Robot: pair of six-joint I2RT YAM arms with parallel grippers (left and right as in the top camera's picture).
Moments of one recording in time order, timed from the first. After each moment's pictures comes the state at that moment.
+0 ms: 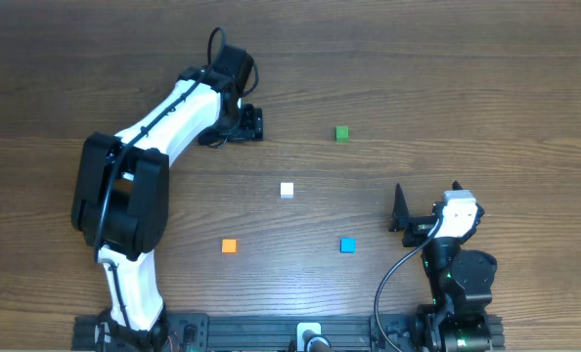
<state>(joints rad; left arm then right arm) -0.34 2.08 1.49 -0.83 -0.02 -0.41 0.04 0.01 0.08 -0.24 -0.02 0.03</state>
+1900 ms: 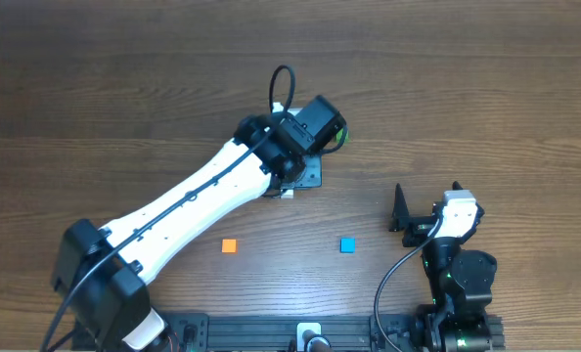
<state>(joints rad) -0.81 1.75 1.46 -1.05 -0.10 -0.82 0.04 0.01 0.08 -0.24 -0.02 0.03</state>
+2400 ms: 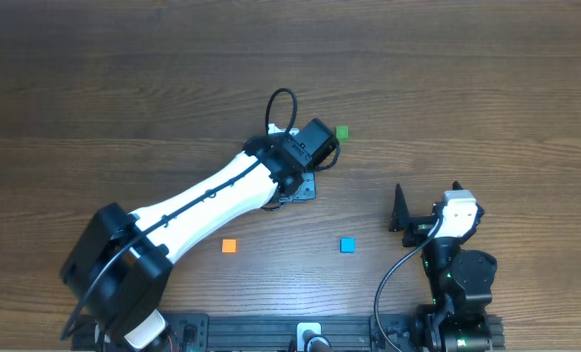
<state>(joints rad) -0.81 1.79 1.27 -0.86 -0.11 -0.86 0.04 0.01 0.08 -0.24 -0.02 0.03</state>
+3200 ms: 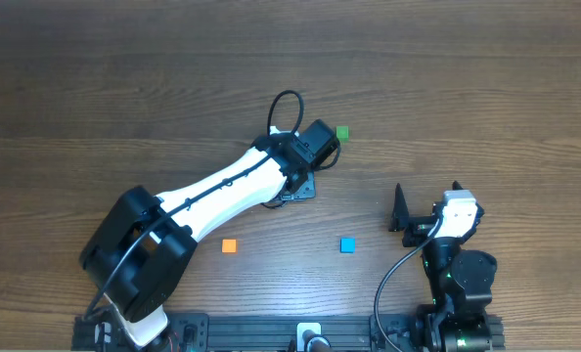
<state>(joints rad) -0.79 1.88 1.27 -0.82 -0.13 -0.86 0.04 0.01 0.08 -0.24 -0.02 0.03</state>
